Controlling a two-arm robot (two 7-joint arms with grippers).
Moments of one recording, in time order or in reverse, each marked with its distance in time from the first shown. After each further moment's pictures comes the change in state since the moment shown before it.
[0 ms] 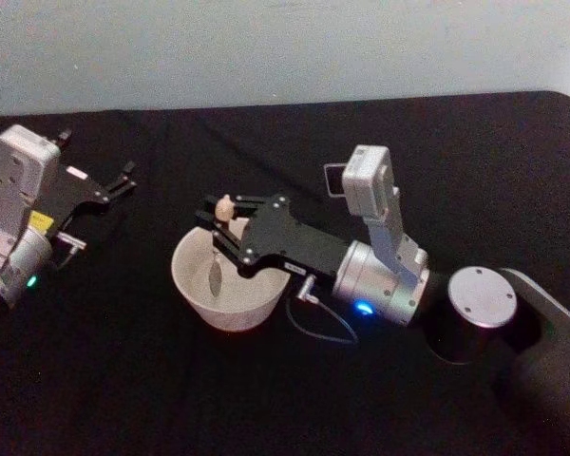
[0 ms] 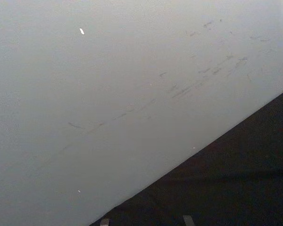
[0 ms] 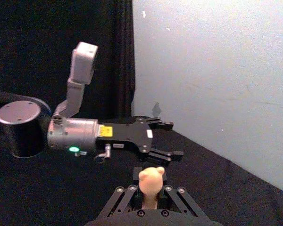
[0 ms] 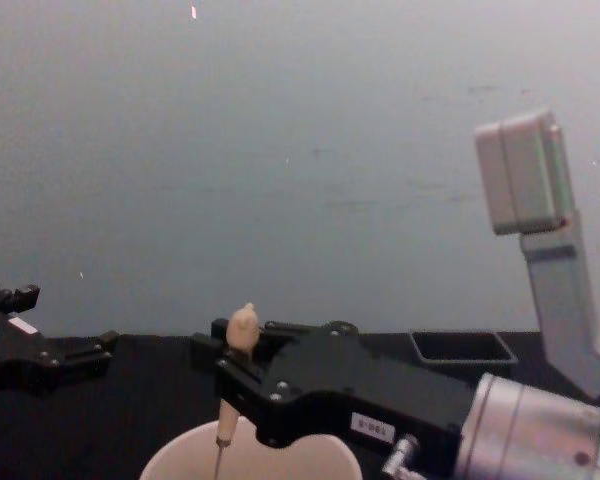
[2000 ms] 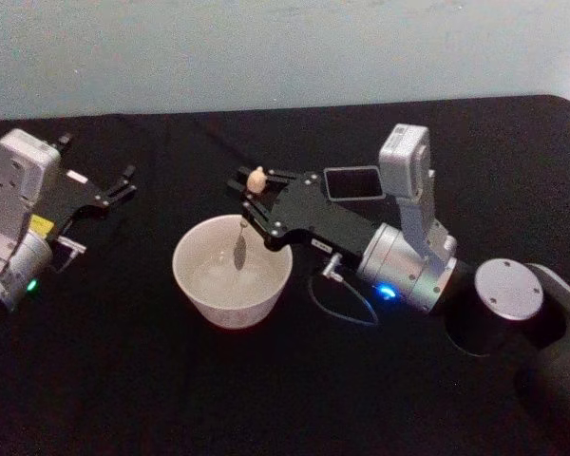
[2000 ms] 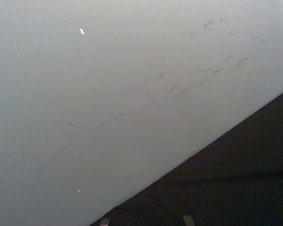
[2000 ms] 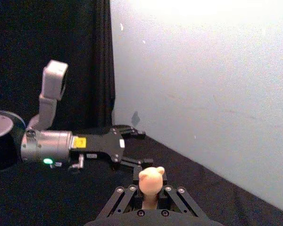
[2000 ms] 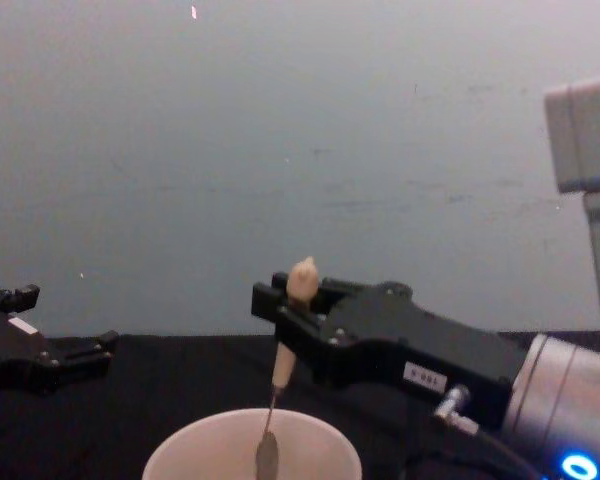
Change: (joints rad) left arm 0.000 0.000 0.000 0.000 0.000 0.000 0.000; right arm -0.015 0.011 0.071 -0.024 0.014 -0.003 -0.023
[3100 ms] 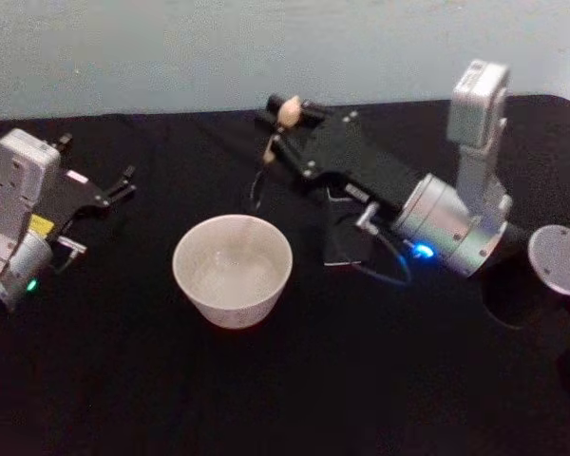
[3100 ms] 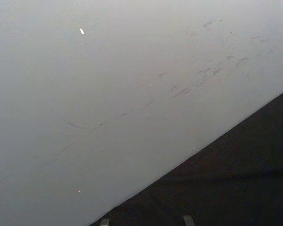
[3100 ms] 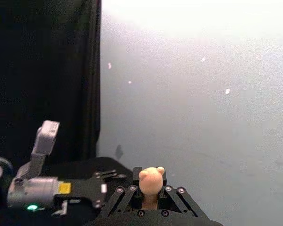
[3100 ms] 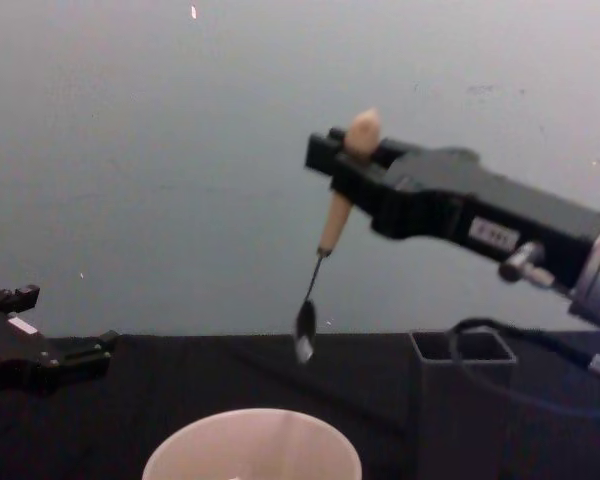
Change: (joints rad) left arm 0.000 0.000 0.000 0.000 0.000 0.000 0.000; right arm -0.029 0.065 0.066 -0.200 0.054 0.025 -0.053
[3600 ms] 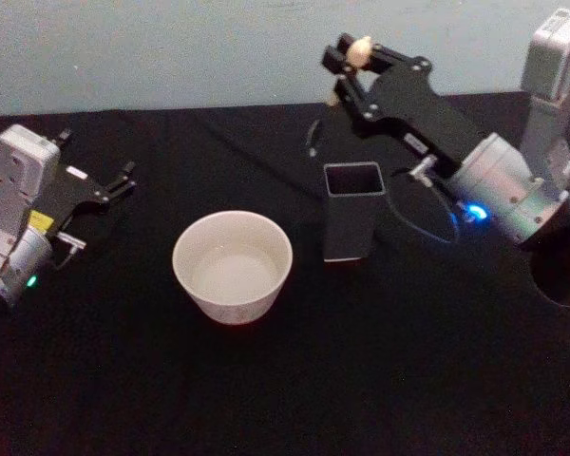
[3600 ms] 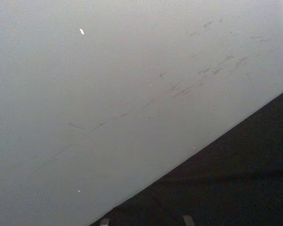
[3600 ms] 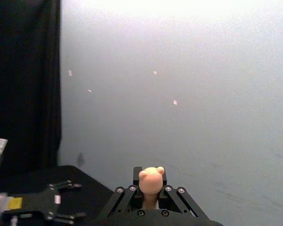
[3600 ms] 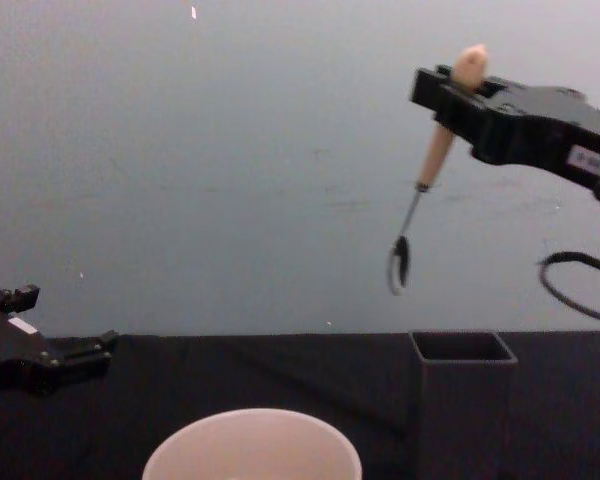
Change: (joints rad) left arm 0.000 0.000 0.000 0.000 0.000 0.000 0.000; right arm -0.029 0.039 0.108 -0.078 0.007 0.036 -0.095
